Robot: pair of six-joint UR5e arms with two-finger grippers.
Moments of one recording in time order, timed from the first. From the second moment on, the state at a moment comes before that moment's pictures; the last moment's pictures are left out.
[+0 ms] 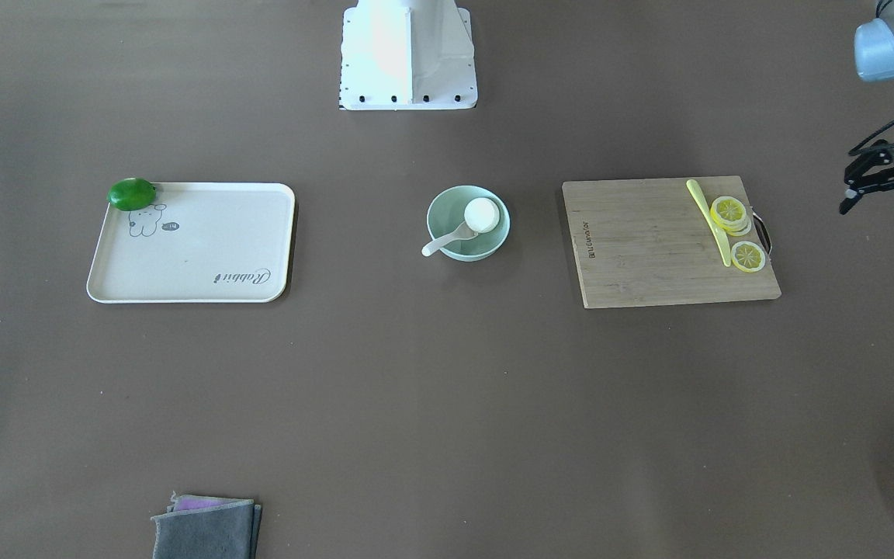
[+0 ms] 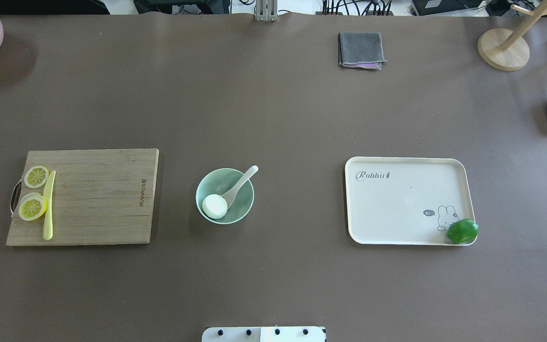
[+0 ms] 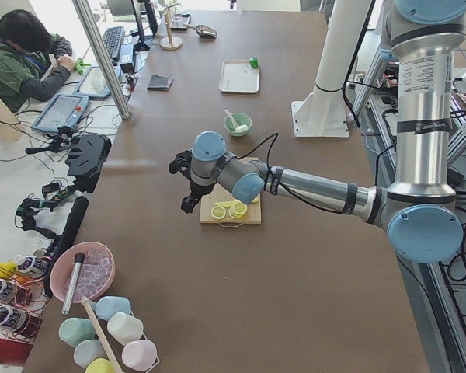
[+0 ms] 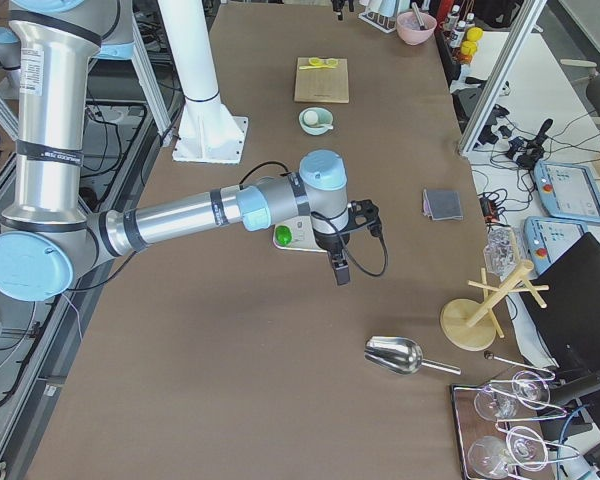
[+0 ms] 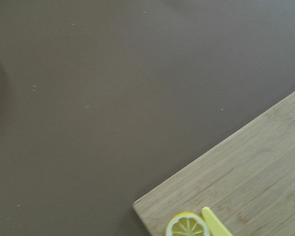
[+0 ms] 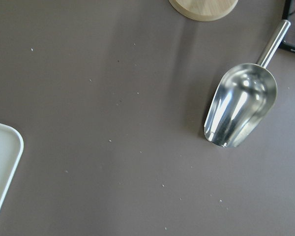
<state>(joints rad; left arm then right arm) -1.35 -1.51 -1.81 -1.93 -2.32 0.09 1.44 -1.74 1.96 -1.49 2.22 0.01</state>
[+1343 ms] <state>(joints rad) -1.60 -1.46 -1.75 -1.44 -2.33 0.22 1.49 -1.77 1.79 -1.54 2.31 -0.06</state>
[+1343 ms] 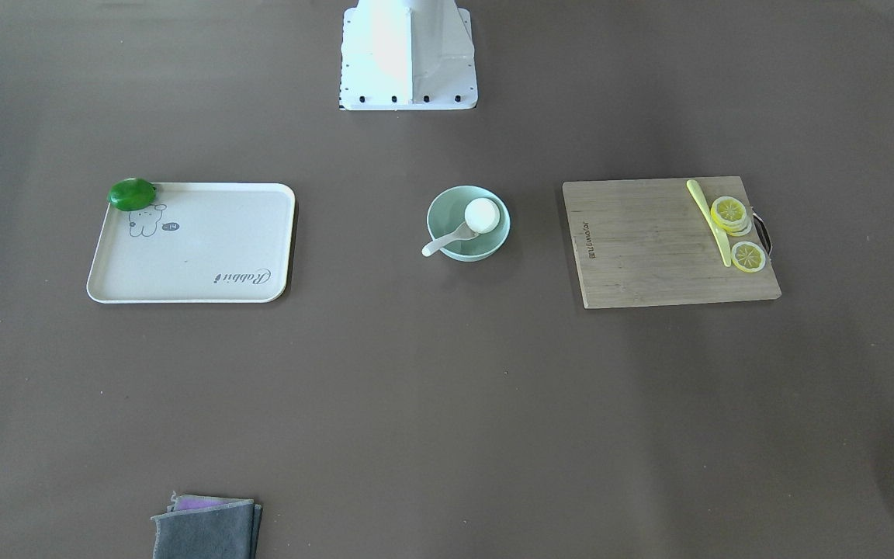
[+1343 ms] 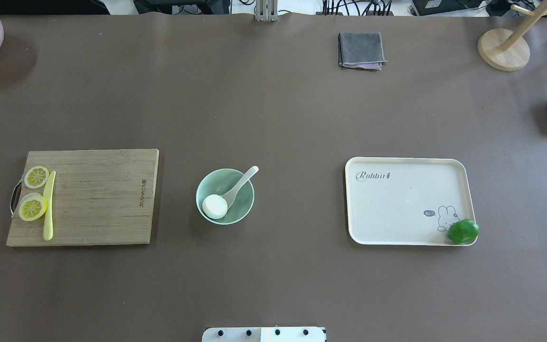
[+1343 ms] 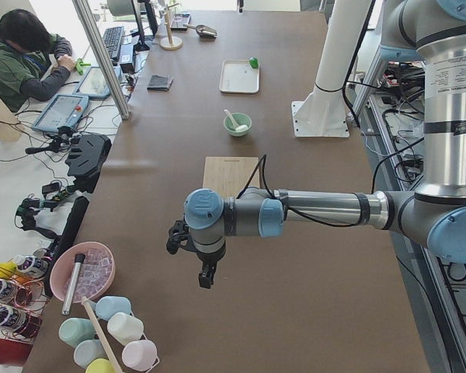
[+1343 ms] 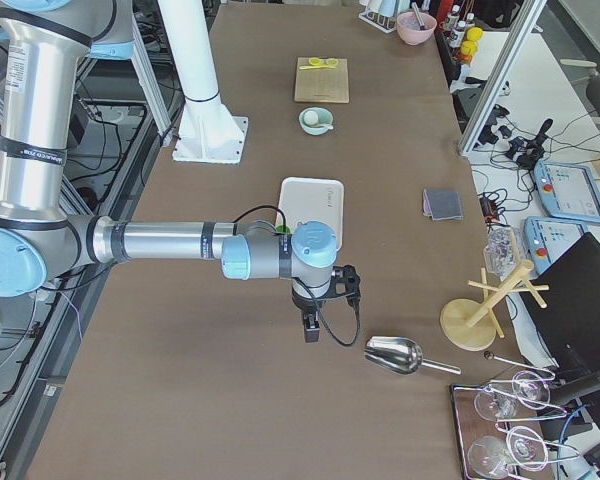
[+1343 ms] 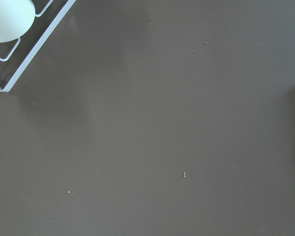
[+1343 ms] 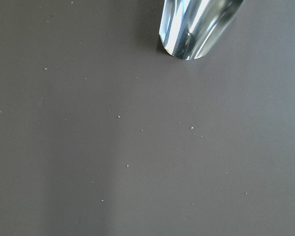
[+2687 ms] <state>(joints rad) -1.60 -1.45 -1.80 -1.46 -2.34 0.23 1.53 -1.77 1.87 -1.70 2.29 -0.06</state>
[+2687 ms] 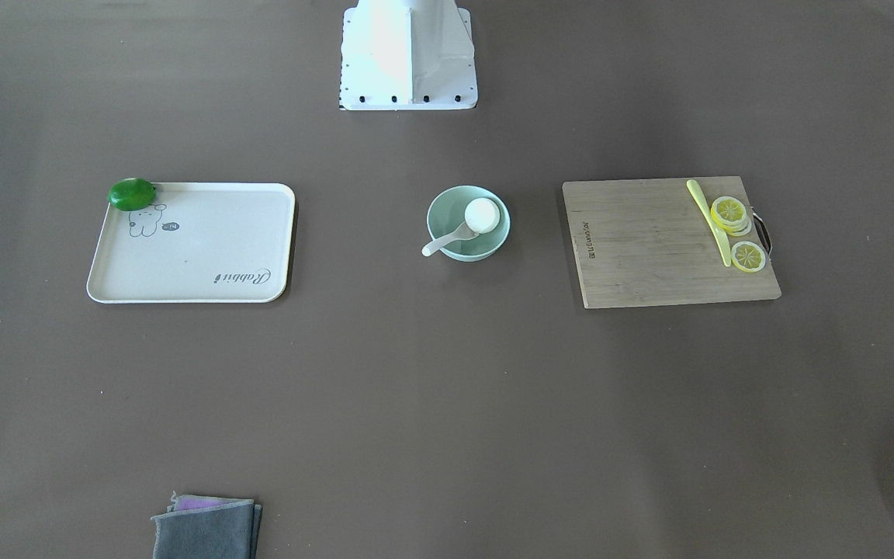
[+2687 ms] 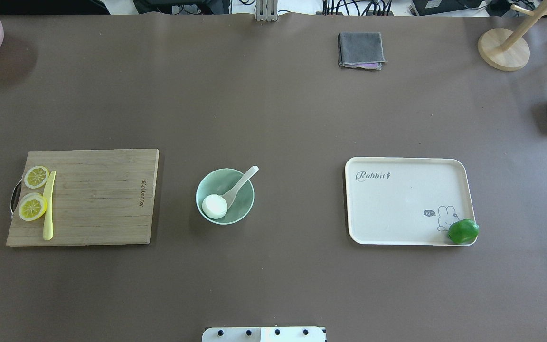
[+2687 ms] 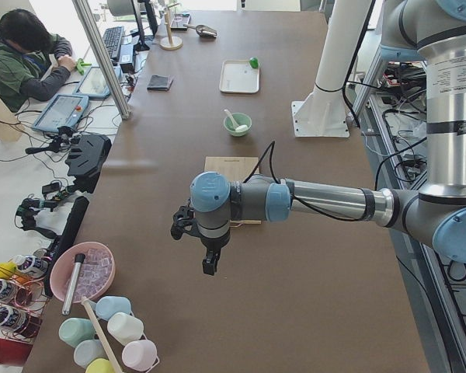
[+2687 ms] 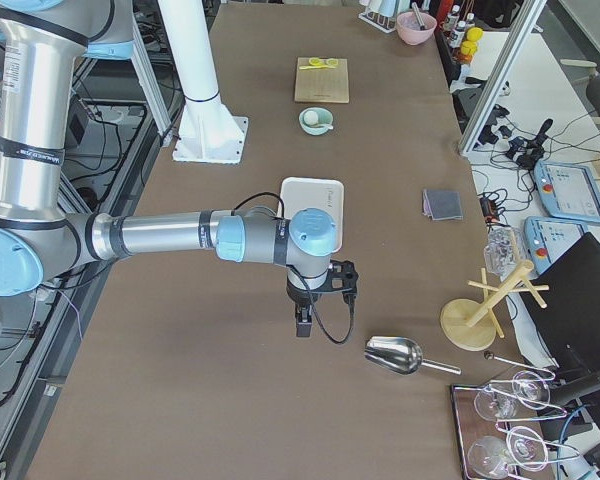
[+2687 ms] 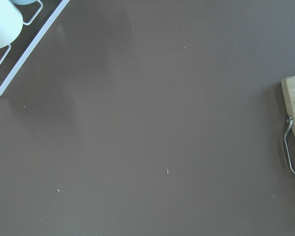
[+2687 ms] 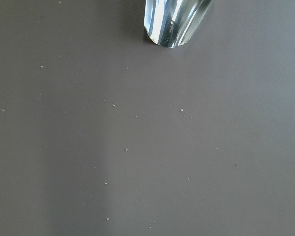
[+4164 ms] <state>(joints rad) -1.60 -1.43 -1.80 -1.46 -2.34 0.23 1.52 -1.77 1.87 -1.70 2.30 -0.07</state>
